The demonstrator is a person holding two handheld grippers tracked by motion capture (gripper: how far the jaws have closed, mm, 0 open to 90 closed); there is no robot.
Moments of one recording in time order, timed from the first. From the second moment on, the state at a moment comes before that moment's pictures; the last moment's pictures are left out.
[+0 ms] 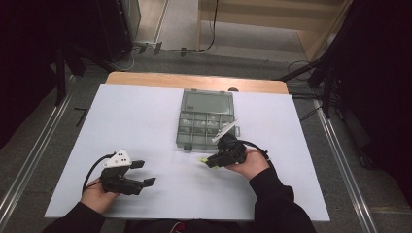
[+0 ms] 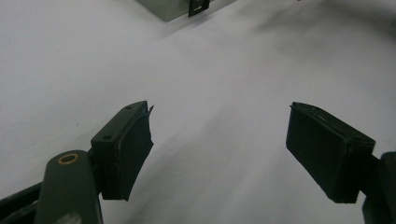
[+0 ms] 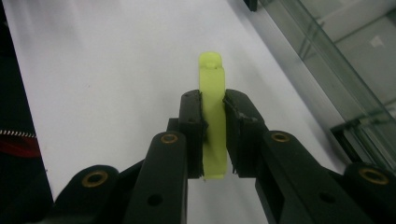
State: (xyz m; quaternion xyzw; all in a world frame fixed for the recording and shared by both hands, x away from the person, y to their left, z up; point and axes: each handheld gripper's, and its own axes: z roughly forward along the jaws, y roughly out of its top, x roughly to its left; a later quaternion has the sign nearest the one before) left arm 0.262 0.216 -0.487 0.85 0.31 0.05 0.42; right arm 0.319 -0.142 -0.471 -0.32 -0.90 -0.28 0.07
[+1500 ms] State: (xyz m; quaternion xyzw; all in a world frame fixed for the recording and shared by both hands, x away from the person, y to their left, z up) left arm 0.262 0.216 -0.486 0.85 0.31 0.05 0.42; right arm 0.324 -0.160 -0.422 -0.42 -0.86 -0.29 0.03
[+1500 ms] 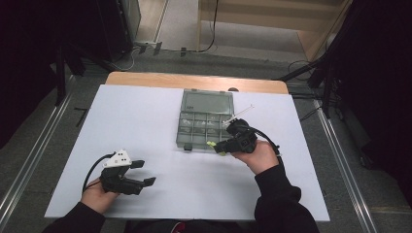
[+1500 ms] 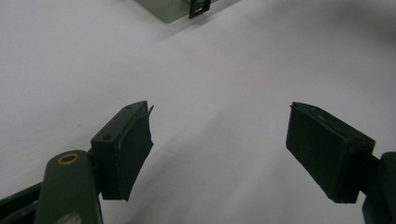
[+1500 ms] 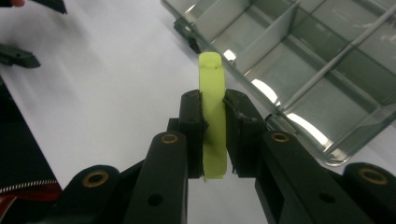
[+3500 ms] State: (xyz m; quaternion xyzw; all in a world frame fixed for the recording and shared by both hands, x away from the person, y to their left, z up) left arm 0.260 0.217 -0.485 0.85 0.30 0.05 0.42; right arm 0.373 -0.153 -0.448 -0.53 -0.79 -0.29 0.02
